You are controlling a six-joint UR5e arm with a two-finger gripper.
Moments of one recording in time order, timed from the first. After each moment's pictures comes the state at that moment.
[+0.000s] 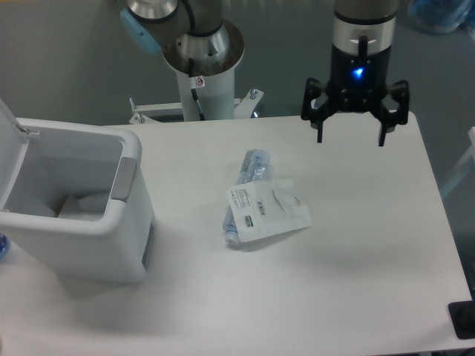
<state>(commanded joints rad) 2.72 -1.69 -1.44 -1.29 1.44 0.89</state>
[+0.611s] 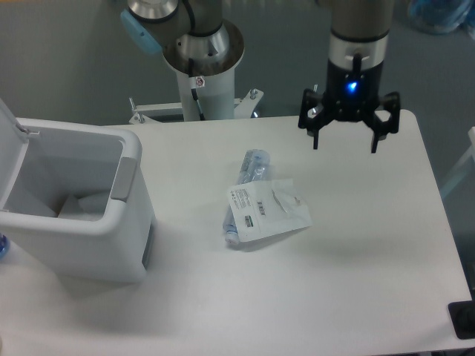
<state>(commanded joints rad) 2.71 -1.65 -1.67 -1.11 1.44 0.88</state>
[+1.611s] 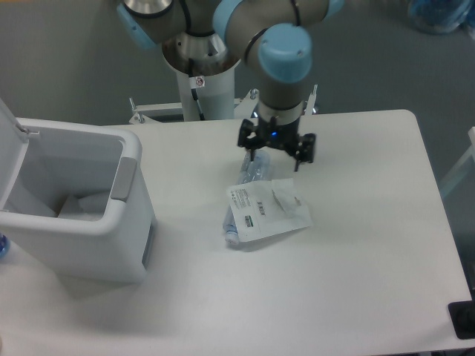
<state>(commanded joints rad) 2.52 -1.68 -1.93 -1.08 1.56 0.84</state>
